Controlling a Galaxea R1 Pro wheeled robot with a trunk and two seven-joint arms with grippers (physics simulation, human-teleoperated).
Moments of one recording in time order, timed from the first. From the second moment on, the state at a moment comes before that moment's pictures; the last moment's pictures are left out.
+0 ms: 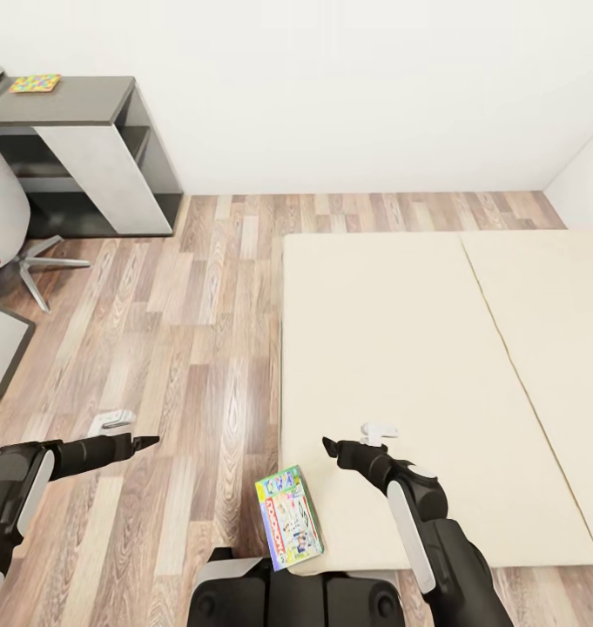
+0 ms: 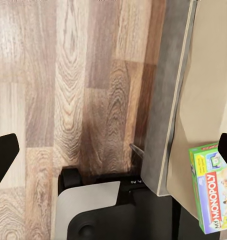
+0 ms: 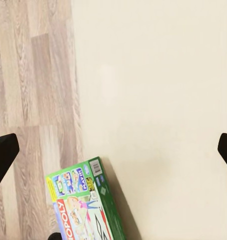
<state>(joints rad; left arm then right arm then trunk) -0.53 0.32 0.27 -1.14 0.05 0.86 -0.68 -0.36 0.14 0.07 -1.40 -0.18 0.66 0.06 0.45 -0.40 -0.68</state>
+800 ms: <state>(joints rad) -0.54 0.32 0.27 -1.14 0.05 0.86 -0.68 -0.36 0.14 0.07 -1.41 -0.19 0.65 0.06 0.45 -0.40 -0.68</state>
